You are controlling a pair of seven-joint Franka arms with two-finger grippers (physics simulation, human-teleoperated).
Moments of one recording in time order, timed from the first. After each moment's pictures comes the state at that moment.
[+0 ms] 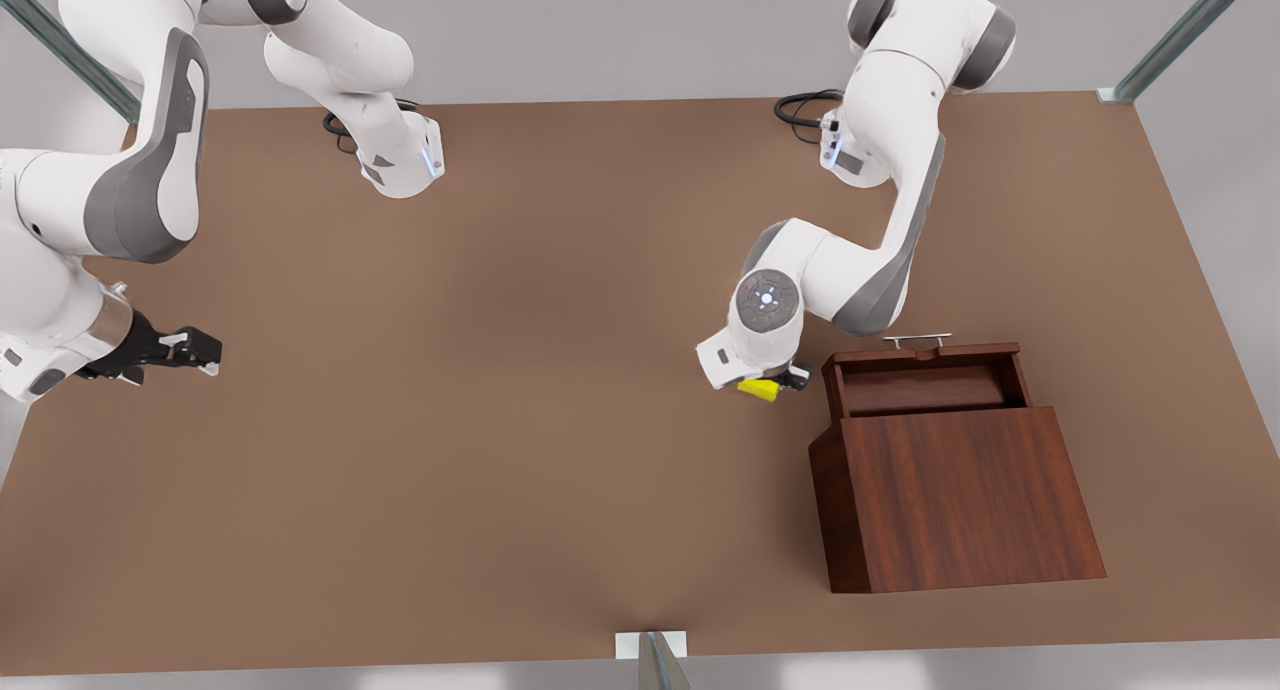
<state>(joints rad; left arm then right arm) -0.53 0.52 -0.01 -1.39 0.12 1.76 -0.11 -0.10 0.24 0.02 -1.36 -0.07 1.61 -0.21</state>
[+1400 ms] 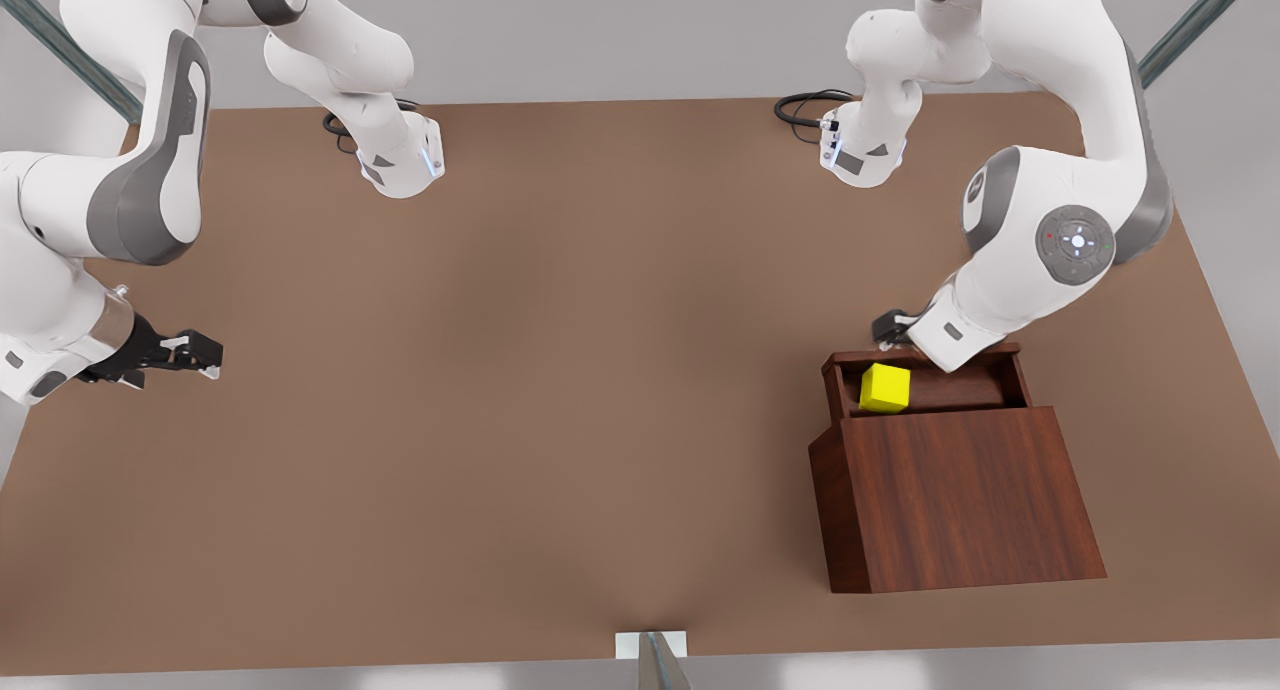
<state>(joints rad) -0.13 0.23 -0.10 -1.46 -0.01 1.61 -0.13 -0.09 0.25 0.02 -1.36 -0.07 1.62 -0.21</state>
